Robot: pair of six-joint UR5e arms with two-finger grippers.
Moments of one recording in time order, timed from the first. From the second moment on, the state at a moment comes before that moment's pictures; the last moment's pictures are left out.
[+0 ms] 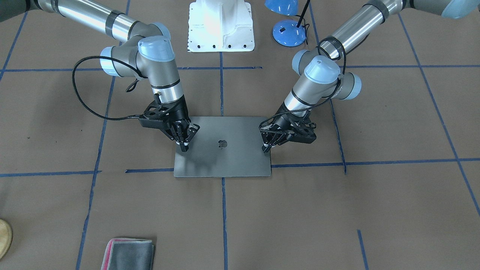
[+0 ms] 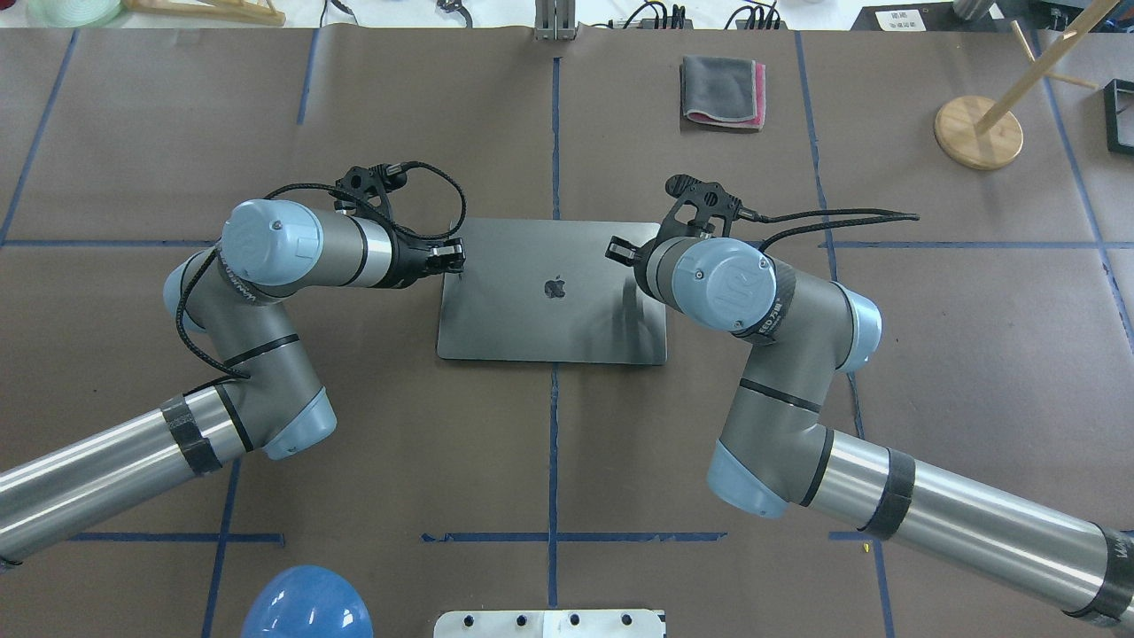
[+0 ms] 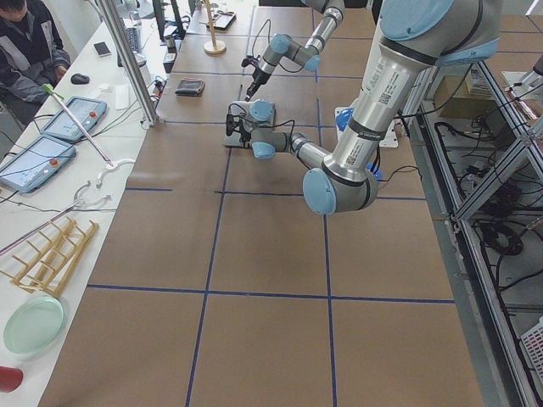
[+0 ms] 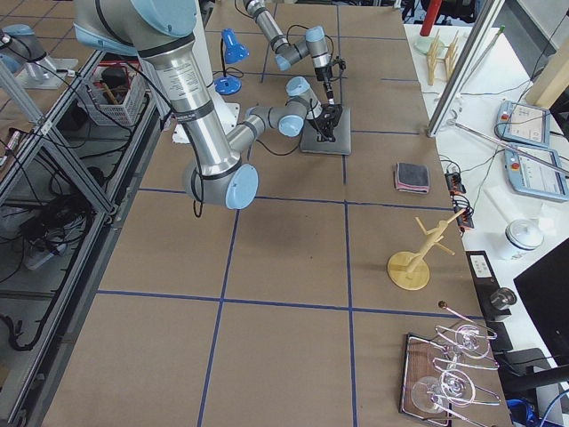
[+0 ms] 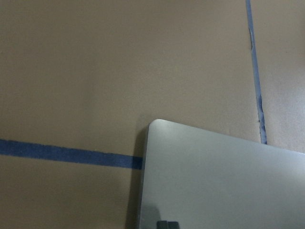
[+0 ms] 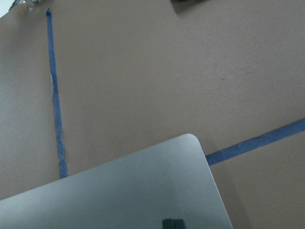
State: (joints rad) left arm -0.62 -2.14 -1.35 -2.48 -1.79 -1.41; right arm 0.52 -1.00 1.54 -1.12 1.48 1.59
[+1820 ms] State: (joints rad) left arm -1.21 -1.64 -1.80 -1.55 -2.21 -0.21; right arm 1.08 -1.49 1.95 -1.60 2.15 0.45
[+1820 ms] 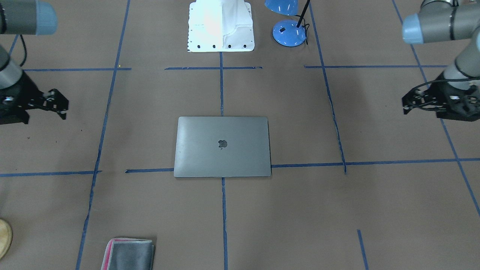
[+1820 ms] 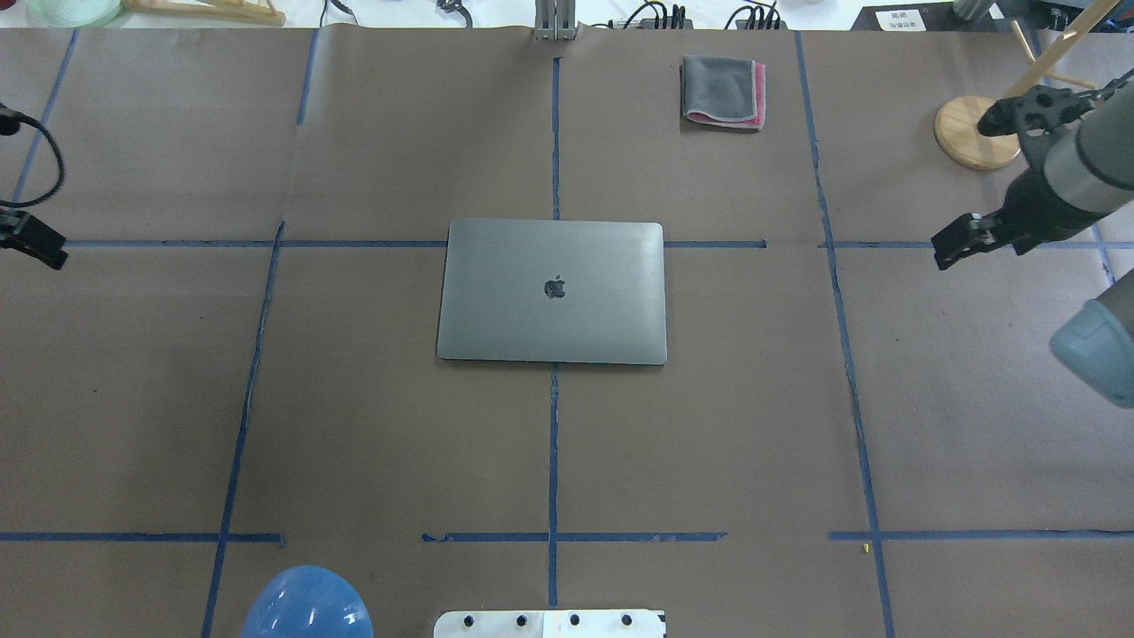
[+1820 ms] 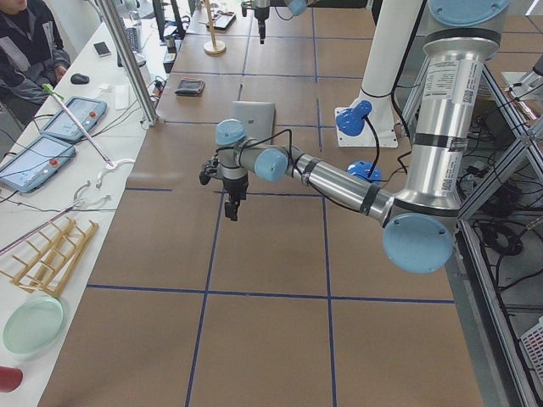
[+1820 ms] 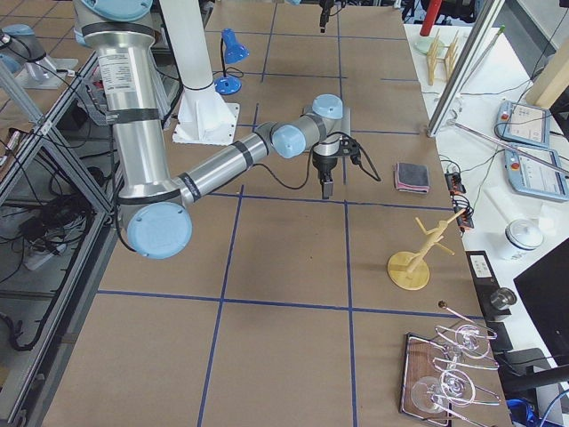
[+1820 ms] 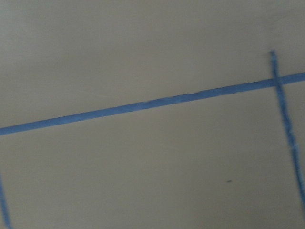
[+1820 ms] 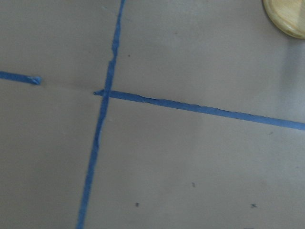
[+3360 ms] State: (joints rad) left arm -1.55 -1.51 -1.72 -1.35 -2.29 0.20; right arm 1.47 -1.76 1.85 -1.60 2.33 -0.01
